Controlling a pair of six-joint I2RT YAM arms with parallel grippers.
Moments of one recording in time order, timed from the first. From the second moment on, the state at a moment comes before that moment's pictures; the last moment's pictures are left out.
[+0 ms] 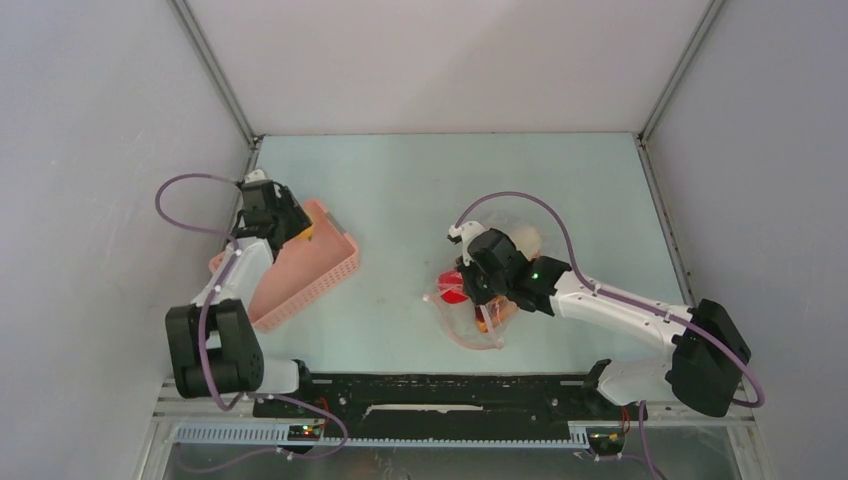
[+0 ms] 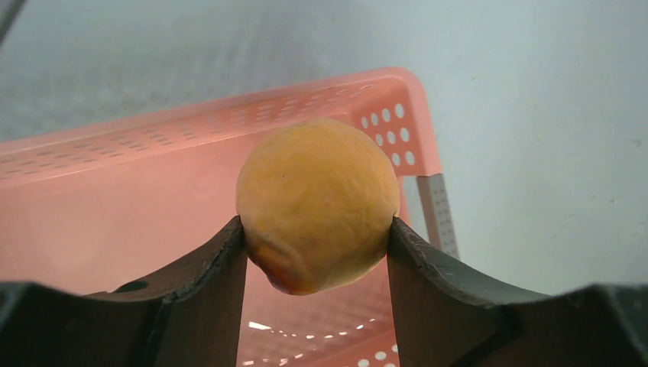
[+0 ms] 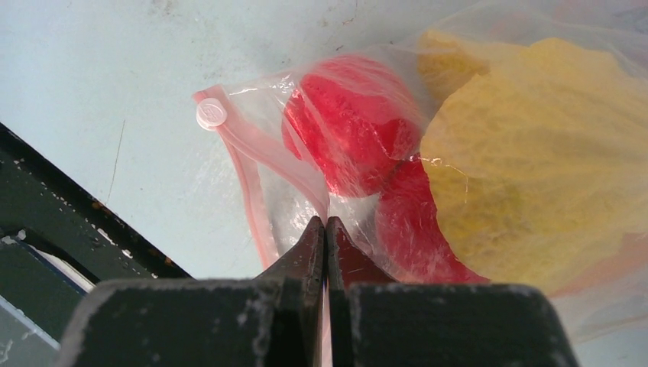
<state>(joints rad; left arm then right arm) 0.12 1.32 0.88 -0.23 -0.07 -0.42 0.90 1.32 0.89 -0.40 0.05 0.28</state>
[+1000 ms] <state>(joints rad) -0.11 0.96 0.90 -0.33 0.01 -0.39 0.89 1.19 0.93 -0.44 0.03 0.29</state>
